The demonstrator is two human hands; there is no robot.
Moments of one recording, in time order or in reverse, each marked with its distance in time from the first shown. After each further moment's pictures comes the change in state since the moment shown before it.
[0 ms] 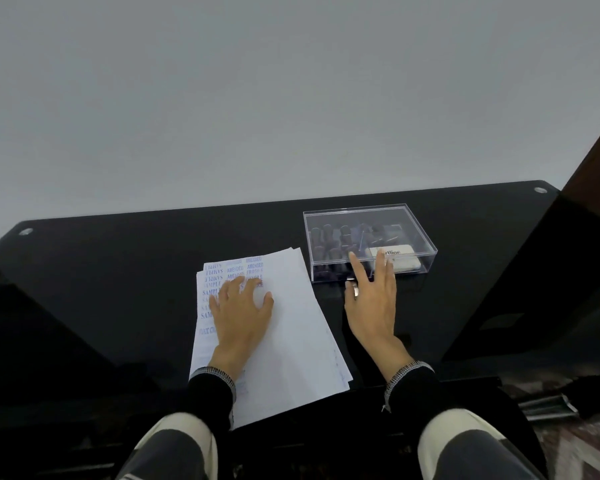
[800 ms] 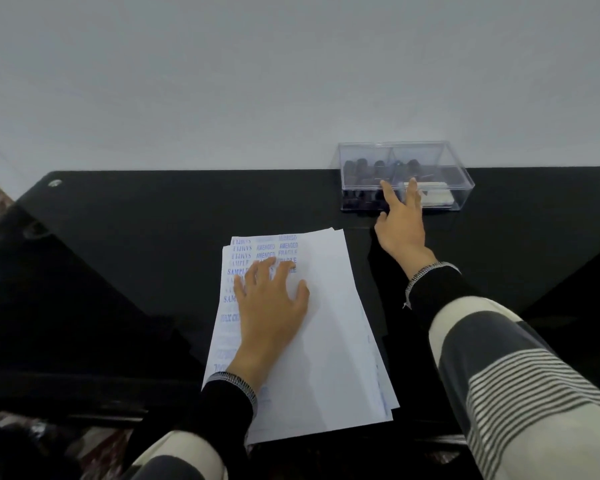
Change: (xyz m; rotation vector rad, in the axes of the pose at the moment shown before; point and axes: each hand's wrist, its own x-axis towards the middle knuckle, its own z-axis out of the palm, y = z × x) left_hand 0.000 -0.002 0.007 0.052 0.028 -0.009; right_hand 0.141 -0.022 0.058 0.044 -0.204 -0.010
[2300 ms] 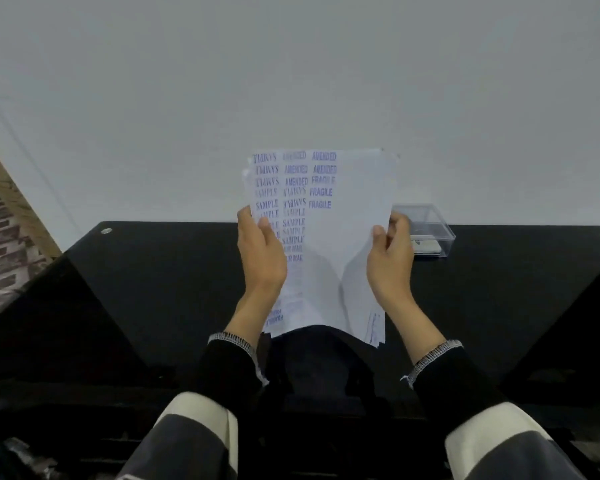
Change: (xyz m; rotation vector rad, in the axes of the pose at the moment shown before) left_hand 0.047 0.022 -0.154 -0.937 0.398 0.037; right_hand -0.127 -0.131 -0.090 0.901 0.307 -0.125
